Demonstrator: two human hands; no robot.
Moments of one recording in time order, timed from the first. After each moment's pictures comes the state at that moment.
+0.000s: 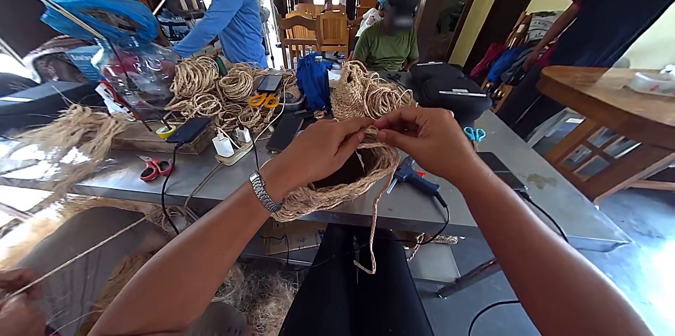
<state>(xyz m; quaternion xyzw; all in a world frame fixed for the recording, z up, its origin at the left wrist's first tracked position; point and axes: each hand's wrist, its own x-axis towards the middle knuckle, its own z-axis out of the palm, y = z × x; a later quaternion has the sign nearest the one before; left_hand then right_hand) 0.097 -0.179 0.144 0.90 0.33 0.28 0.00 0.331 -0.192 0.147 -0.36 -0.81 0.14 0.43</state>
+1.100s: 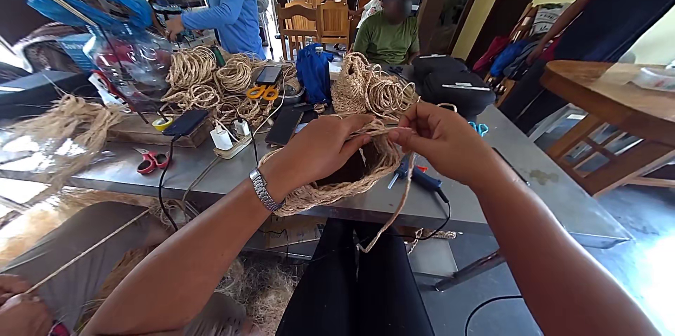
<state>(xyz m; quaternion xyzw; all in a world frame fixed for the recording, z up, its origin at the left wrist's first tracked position) 0.101 -0.186 0.144 0.90 0.36 0.25 -0.01 0.344 -0.201 0.146 -0.41 -0.80 0.19 0.39</state>
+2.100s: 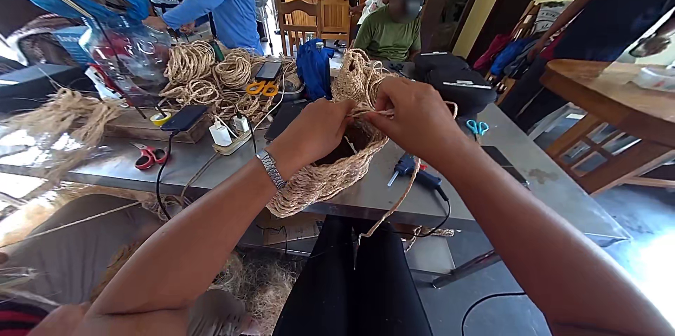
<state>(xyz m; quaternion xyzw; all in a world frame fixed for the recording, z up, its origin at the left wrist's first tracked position) 0.098 -0.158 0.152 0.88 0.43 0.20 -0.04 0.303 -0.167 0.167 -0.43 -0.85 -0.09 0.31</state>
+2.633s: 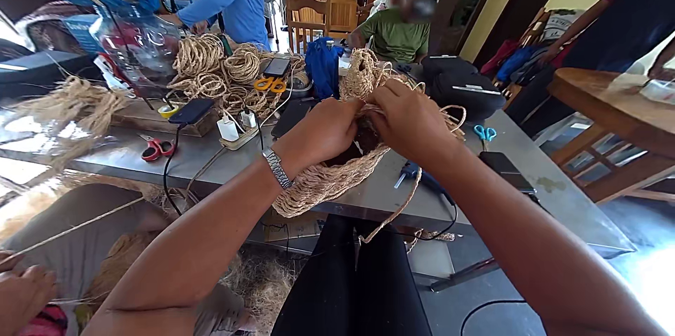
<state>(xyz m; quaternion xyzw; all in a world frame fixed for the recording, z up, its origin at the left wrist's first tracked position) 0.091 -0.163 0.157 0.88 0.44 0.19 -0.01 0.280 -0.156 0.156 -0.42 -0.86 -0.16 0.26</state>
